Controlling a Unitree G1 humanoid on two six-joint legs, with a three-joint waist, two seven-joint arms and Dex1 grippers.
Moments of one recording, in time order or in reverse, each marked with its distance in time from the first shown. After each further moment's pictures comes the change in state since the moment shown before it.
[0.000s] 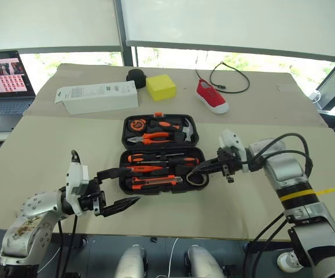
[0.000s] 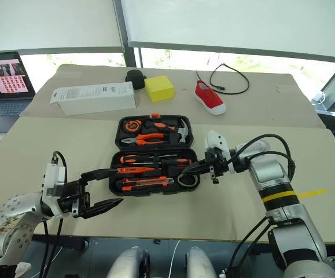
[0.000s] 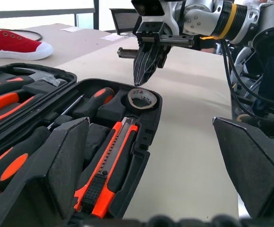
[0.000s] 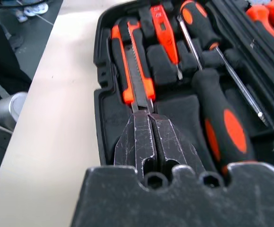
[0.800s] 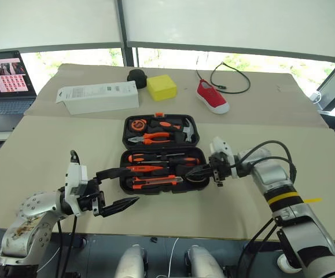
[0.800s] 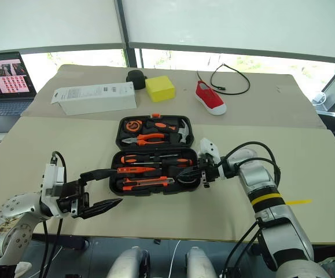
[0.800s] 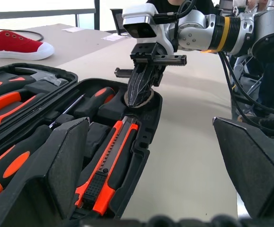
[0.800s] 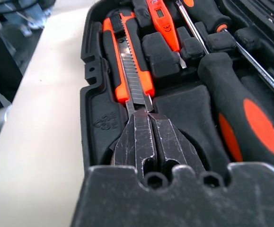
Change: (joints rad) left arm 0.002 0.000 0.005 0.012 0.001 -0.004 -0.010; right arm 0.019 0.056 0.008 0.140 -0.009 -0.088 -0.014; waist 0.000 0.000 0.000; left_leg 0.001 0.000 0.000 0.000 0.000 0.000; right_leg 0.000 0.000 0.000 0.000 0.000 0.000
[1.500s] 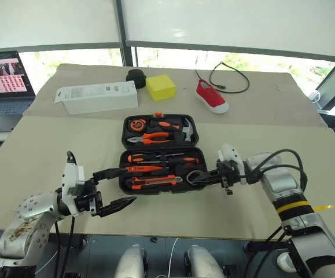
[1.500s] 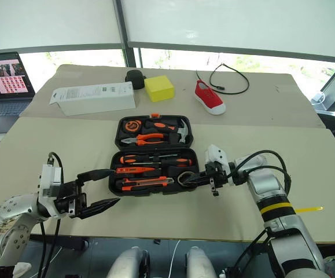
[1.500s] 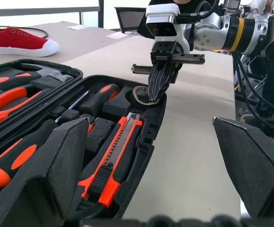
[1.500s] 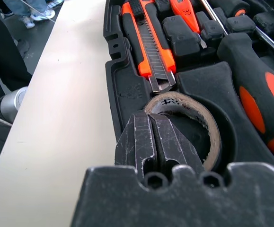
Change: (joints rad) left arm 0.018 0.001 0.021 0.006 0.000 -0.001 -0.007; right arm 0.079 -0.040 -0.010 -0.059 -0.008 -0.064 0.027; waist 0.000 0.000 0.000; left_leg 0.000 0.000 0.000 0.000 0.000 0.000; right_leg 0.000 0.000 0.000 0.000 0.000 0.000
